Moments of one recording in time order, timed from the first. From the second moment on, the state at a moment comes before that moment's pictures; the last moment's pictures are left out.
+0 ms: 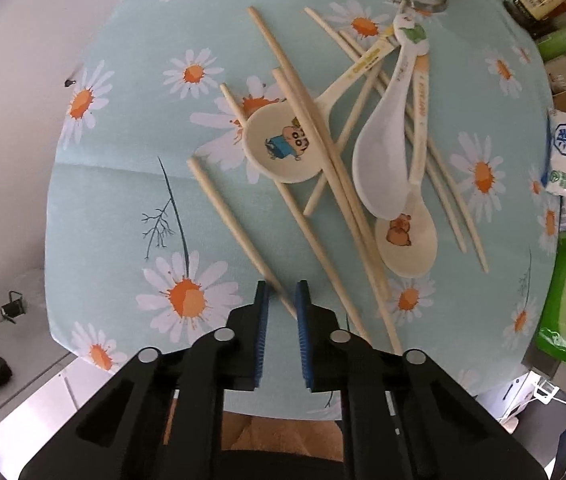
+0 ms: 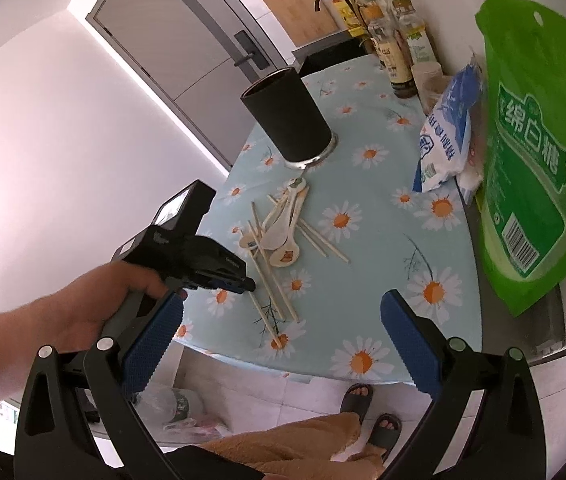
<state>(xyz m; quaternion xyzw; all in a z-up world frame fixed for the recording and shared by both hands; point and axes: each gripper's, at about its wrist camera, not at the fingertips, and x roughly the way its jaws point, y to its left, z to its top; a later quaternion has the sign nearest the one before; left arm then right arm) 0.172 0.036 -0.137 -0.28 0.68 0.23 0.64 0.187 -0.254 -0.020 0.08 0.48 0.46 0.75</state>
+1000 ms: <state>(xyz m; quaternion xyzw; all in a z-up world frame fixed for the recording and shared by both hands) 0.084 0.118 -0.124 -0.39 0.56 0.24 0.69 0.182 -0.195 -0.039 0.01 0.52 0.49 0.70</state>
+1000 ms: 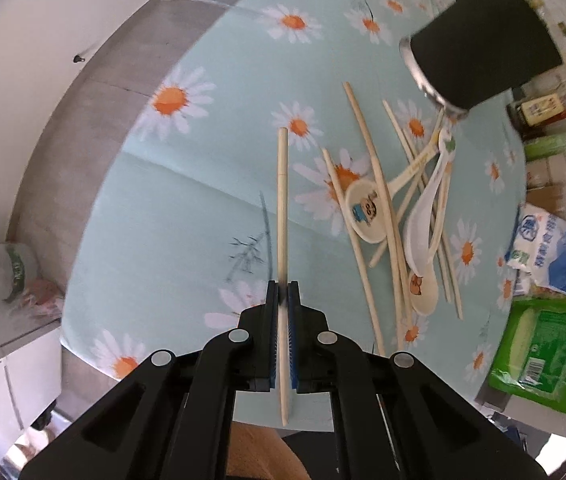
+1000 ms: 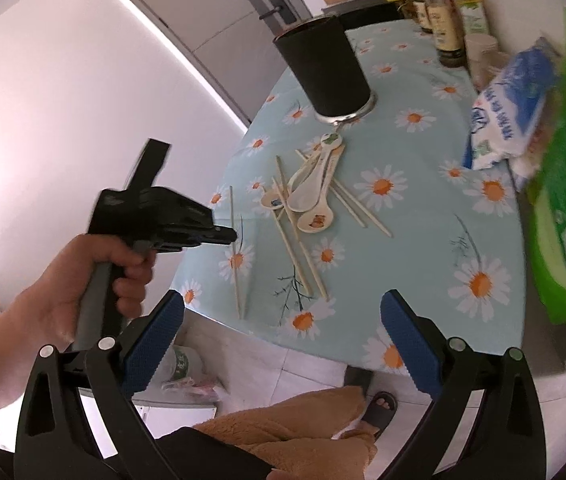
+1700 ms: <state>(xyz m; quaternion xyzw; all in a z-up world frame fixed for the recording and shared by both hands) 0.068 0.150 -0.118 -0.40 0.48 0.12 0.77 0.233 -0.004 -0.075 -0.20 0.55 0.54 0.61</state>
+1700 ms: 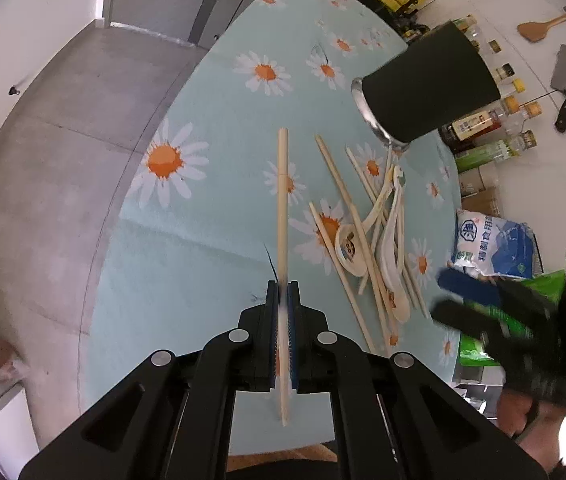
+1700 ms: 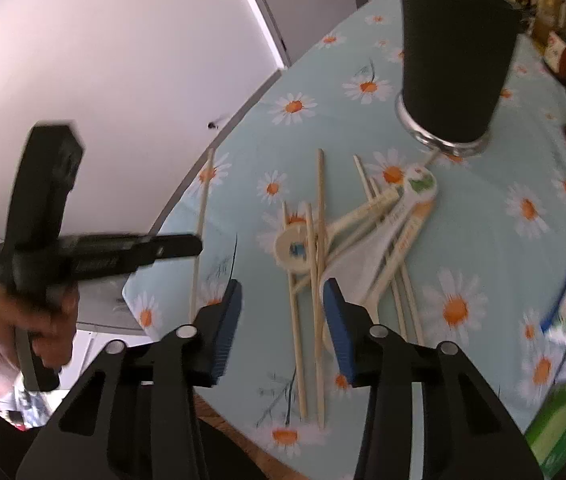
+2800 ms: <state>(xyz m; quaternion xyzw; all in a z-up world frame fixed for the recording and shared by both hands) 0.096 0.192 -0.110 -0.40 0.45 0.07 0.80 0.294 0.108 -0.150 -0.29 0.67 0.46 0.51</state>
